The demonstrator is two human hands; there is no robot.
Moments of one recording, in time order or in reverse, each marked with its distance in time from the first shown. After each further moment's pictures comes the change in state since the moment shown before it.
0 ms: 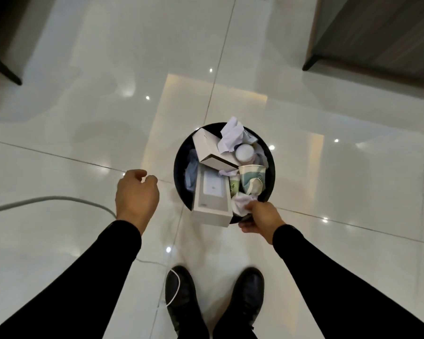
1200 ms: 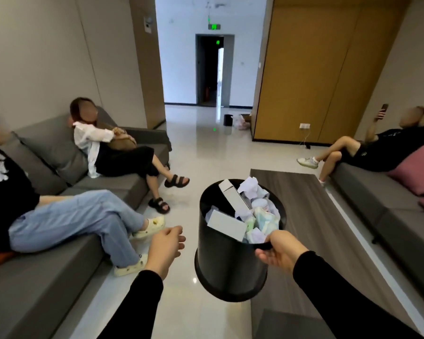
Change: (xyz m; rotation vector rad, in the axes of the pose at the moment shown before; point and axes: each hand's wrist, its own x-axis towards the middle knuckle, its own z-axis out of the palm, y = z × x) left_hand -0.142 0.668 -0.331 -0.605 -0.298 0.469; right_hand -0.600 -0.546 -0.146 0.203 0.083 -0.646
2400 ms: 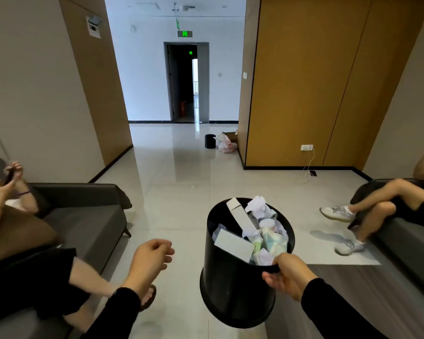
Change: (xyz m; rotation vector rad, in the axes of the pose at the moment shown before) left_hand 0.891 0.249 0.314 0.103 -0.128 0.103; right_hand 0.778 -0.529 0.114 0.188 0.094 0.024
